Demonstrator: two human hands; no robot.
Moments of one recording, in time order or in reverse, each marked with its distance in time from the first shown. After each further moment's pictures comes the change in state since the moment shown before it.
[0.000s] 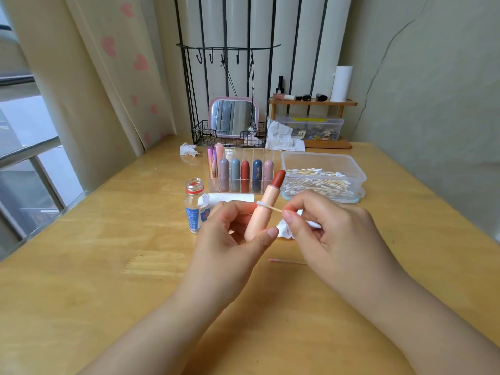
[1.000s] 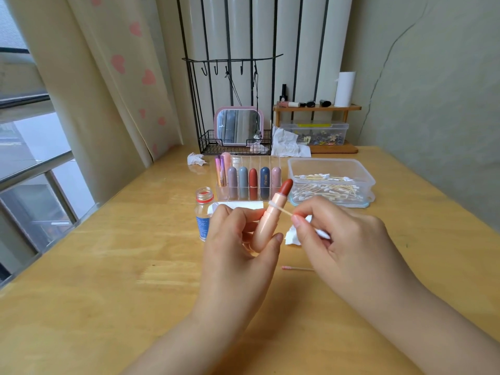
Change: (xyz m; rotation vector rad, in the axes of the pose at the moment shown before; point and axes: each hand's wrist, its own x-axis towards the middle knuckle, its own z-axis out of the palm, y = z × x) left_hand -0.004 -0.004 0.001 0.357 0.194 0.320; right_hand -0.001 -0.008 0.003 -0.084 0.050 -0.018
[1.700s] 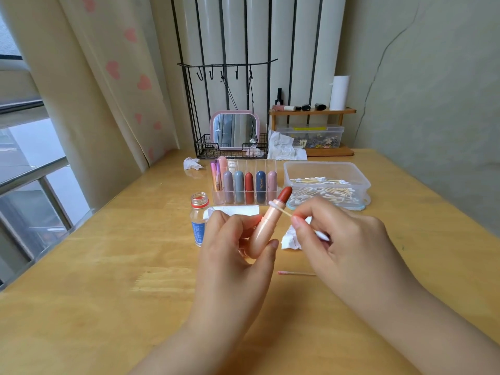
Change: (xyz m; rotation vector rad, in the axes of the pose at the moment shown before) left_hand -0.001 -0.002 0.000 0.051 0.001 0.049; right_hand 0.003 0.002 -0.004 0.004 0.006 0.015
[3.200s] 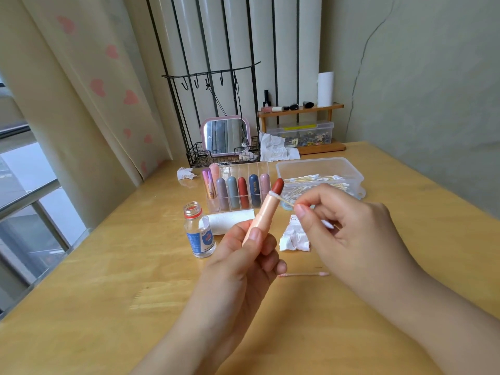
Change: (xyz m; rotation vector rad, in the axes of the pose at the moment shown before) left_hand 0.006 0.012 0.000 -1.172 -0.360 -0.672; right_hand 0.001 0.010 -0.003 0.236 0.051 0.117
